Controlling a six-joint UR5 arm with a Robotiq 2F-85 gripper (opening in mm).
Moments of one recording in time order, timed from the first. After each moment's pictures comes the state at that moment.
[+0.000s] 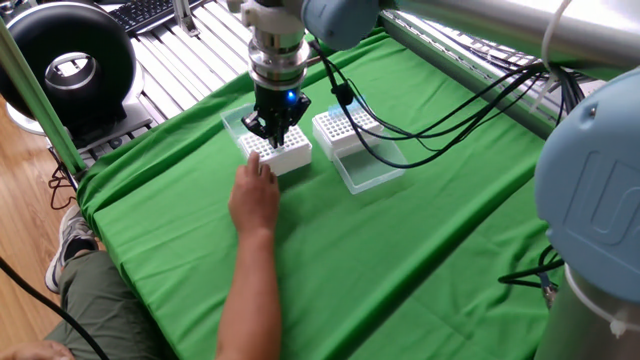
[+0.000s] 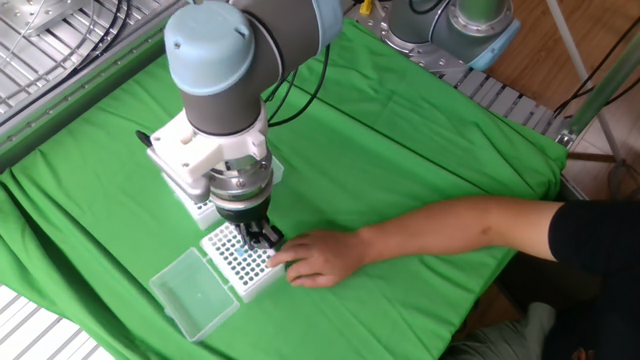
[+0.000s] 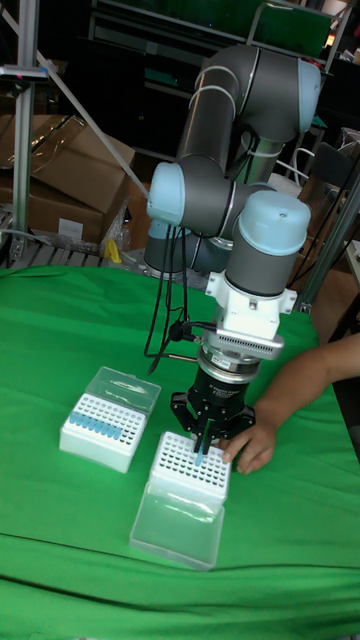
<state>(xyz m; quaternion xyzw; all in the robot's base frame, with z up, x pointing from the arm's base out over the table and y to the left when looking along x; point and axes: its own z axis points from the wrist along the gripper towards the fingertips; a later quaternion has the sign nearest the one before) 0.610 0.078 0.060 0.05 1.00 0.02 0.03</state>
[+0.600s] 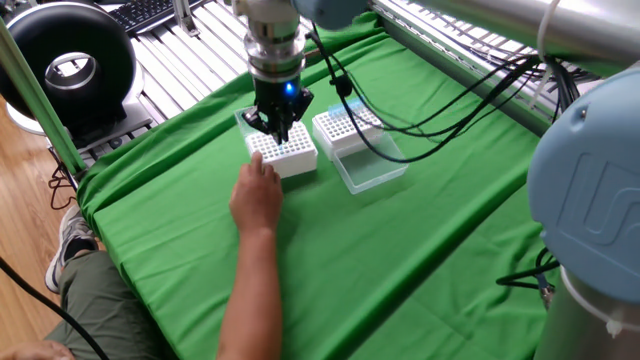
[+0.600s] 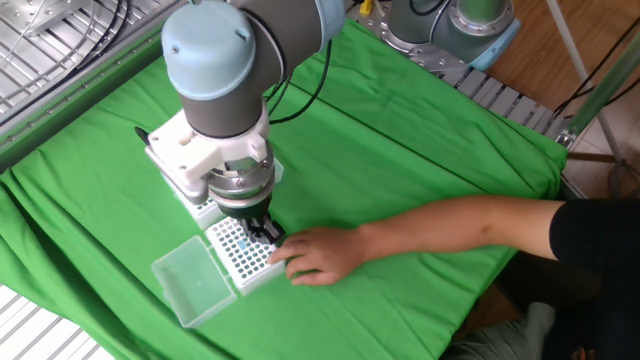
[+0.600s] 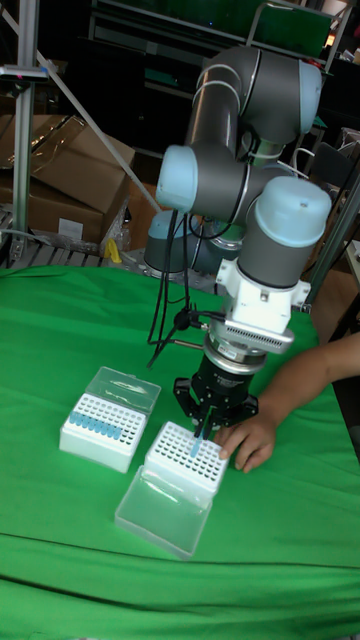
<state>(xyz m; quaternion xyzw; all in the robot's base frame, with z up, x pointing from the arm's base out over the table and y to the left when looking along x) 0.600 0.073 0.090 0.06 1.00 0.00 -0.01</state>
